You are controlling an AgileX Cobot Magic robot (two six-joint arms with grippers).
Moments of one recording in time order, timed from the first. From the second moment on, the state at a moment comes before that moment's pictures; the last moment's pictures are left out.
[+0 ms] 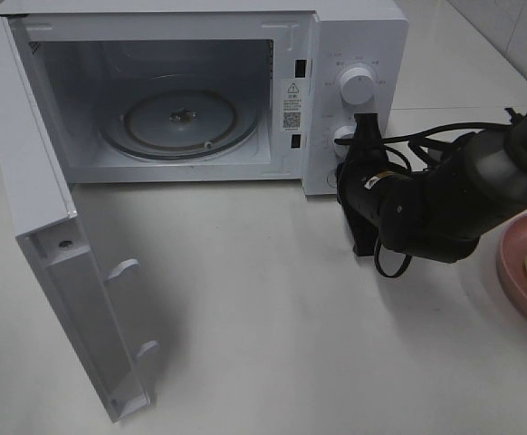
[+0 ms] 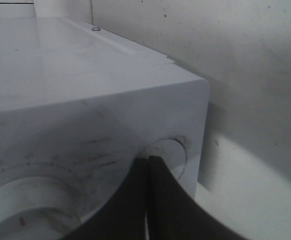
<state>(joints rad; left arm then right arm) 0.03 0.00 -0.50 -0.16 1.04 0.10 0.52 2.07 -0.85 0.61 -0.81 1.30</state>
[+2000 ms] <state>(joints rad) 0.03 0.00 -0.50 -0.16 1.04 0.10 0.22 1.36 -0.64 0.49 0.36 -0.31</state>
